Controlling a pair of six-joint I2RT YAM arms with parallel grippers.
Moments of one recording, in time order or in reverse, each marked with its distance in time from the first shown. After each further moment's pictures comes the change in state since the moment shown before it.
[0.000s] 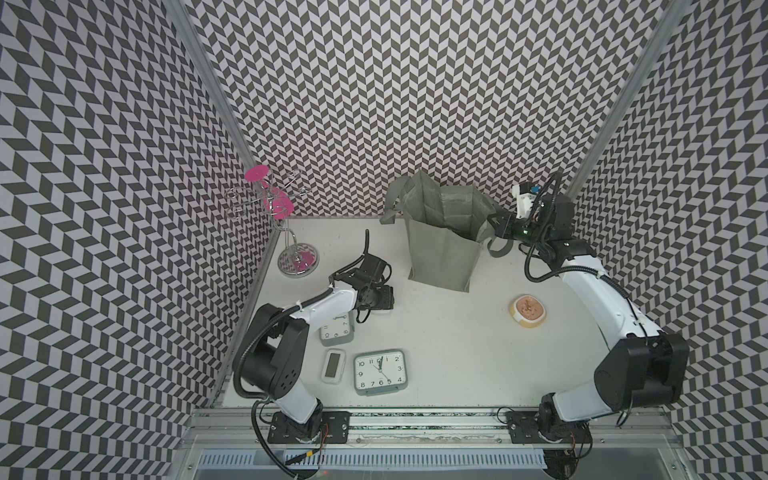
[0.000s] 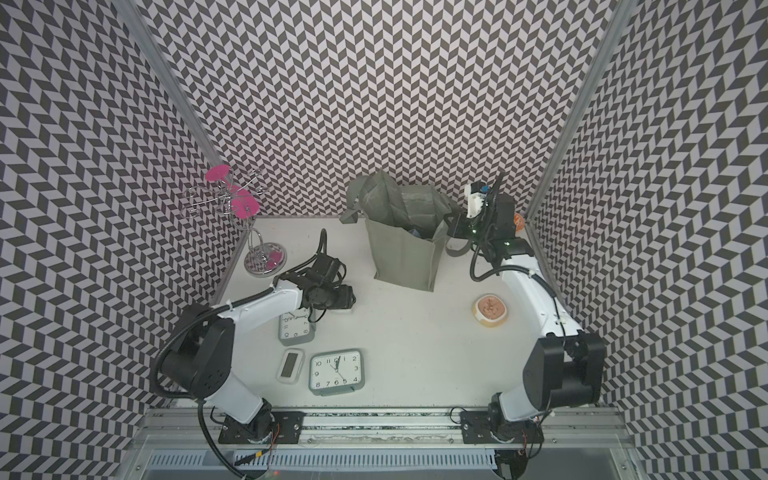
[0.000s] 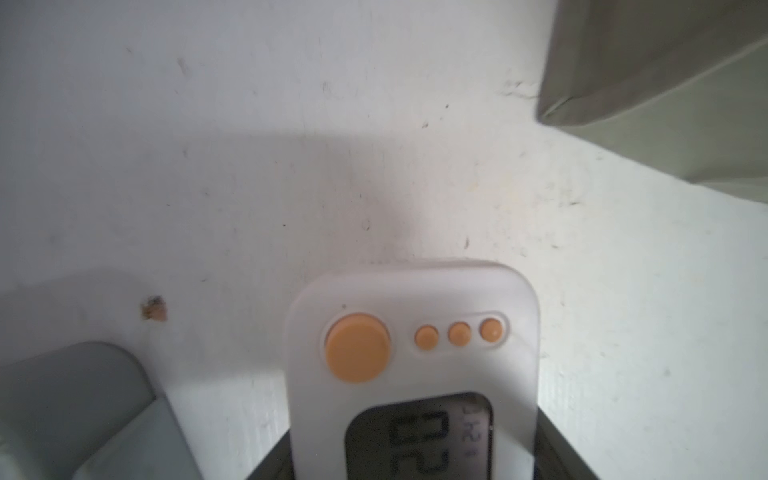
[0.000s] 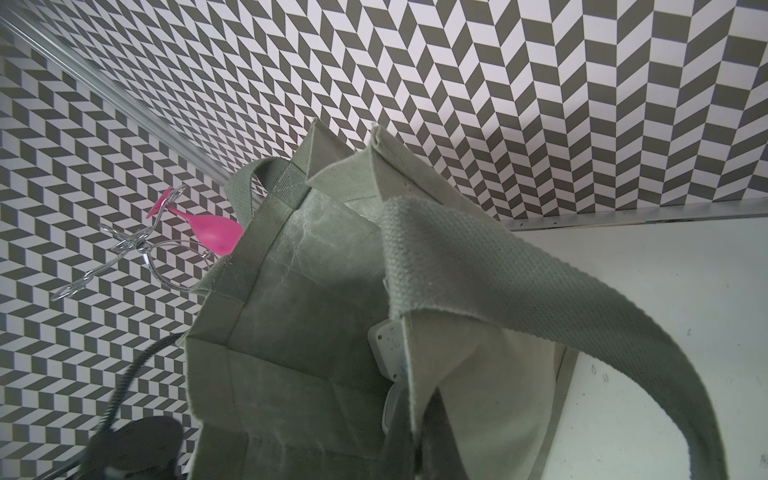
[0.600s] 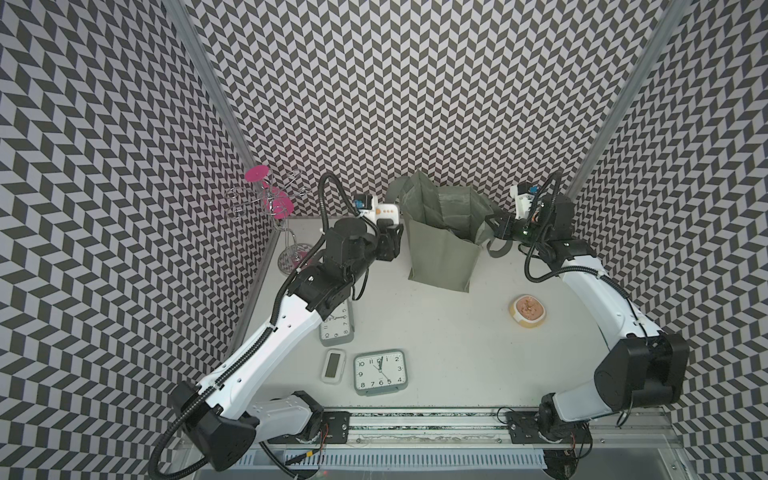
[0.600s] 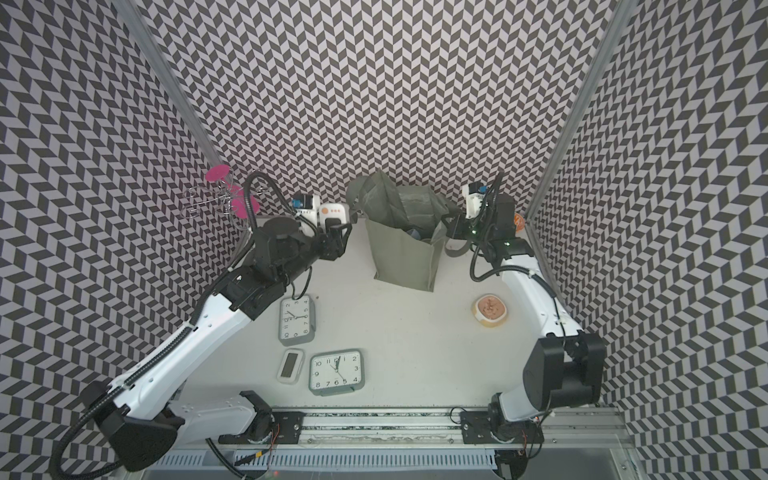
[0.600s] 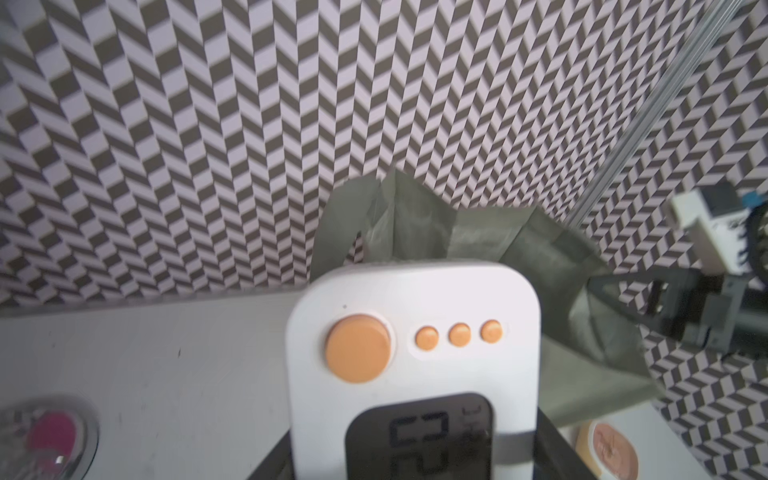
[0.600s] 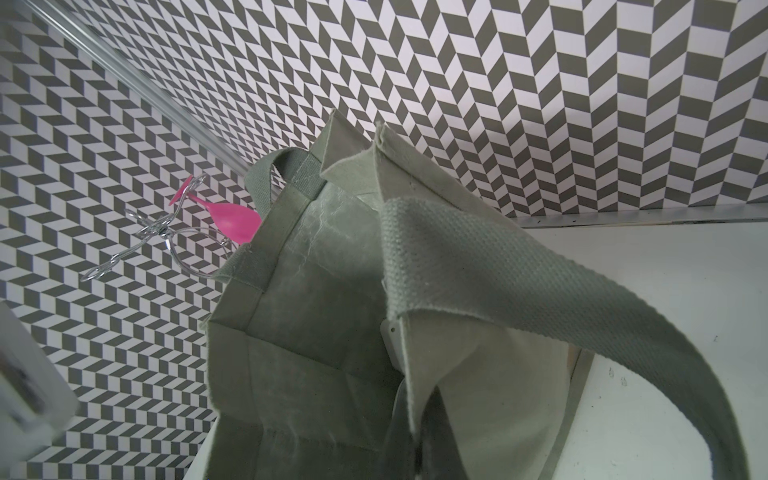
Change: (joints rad) left arm -0.123 -0.244 0.422 0.193 -0.180 0.170; right arm 0.005 -0.002 -0.003 0.003 -0.061 -0.023
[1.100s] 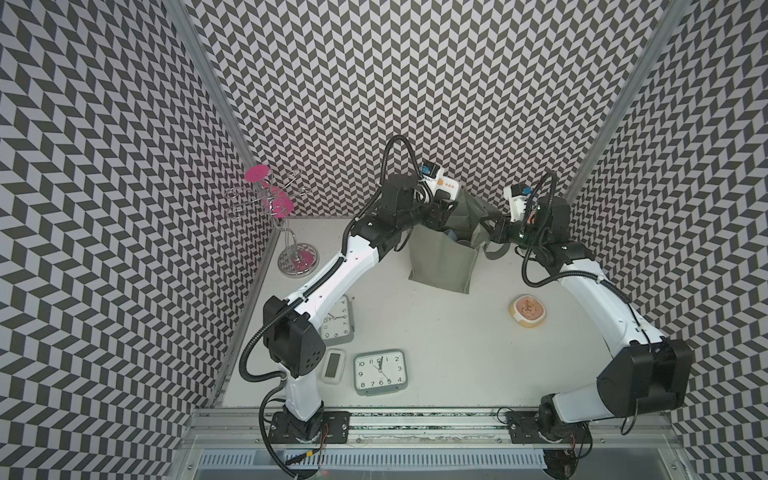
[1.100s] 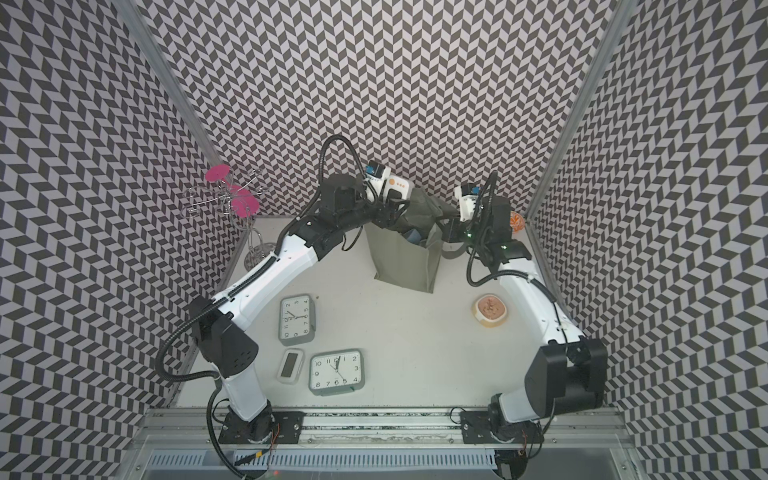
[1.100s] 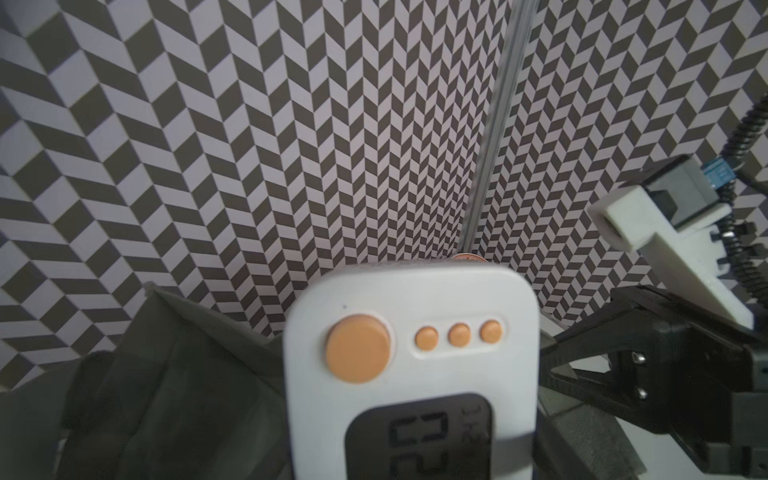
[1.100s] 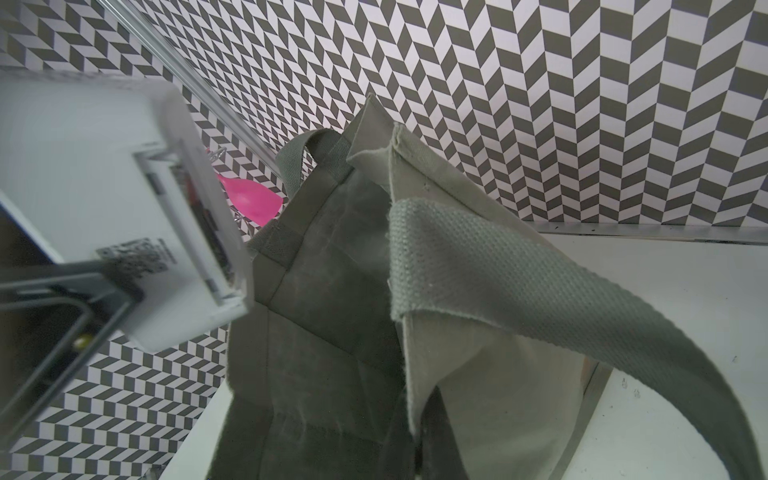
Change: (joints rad) left arm -0.004 0.533 0.465 0.038 0.386 0.255; right arm 0.047 -0.032 -0.018 0.002 0.012 -0.042
